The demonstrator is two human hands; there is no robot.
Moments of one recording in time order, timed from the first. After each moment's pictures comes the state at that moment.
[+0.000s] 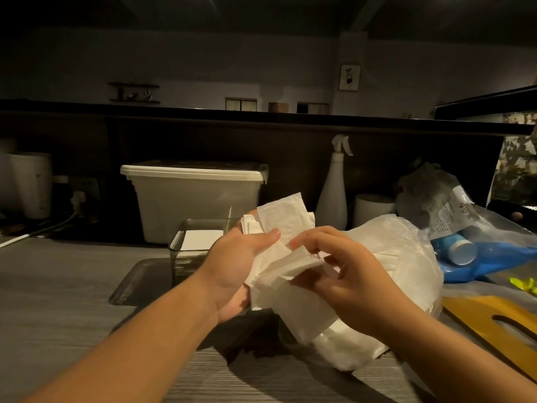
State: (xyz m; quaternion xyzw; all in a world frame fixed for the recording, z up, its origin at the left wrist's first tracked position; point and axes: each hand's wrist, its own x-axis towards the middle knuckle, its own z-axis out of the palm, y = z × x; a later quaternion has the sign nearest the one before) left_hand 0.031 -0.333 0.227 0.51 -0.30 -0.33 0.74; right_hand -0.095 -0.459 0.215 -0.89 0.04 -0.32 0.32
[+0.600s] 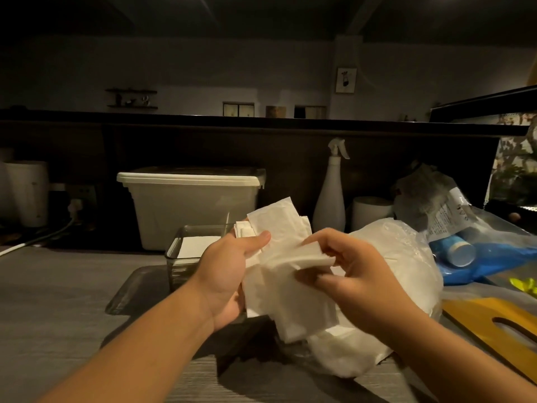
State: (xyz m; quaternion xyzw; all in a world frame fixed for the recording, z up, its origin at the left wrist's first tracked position) left_hand 0.031 -0.329 0.230 0.50 -0.27 -0.33 0.75; right_hand -0.100 -0.459 0.220 -0.85 0.02 -0.34 0.41
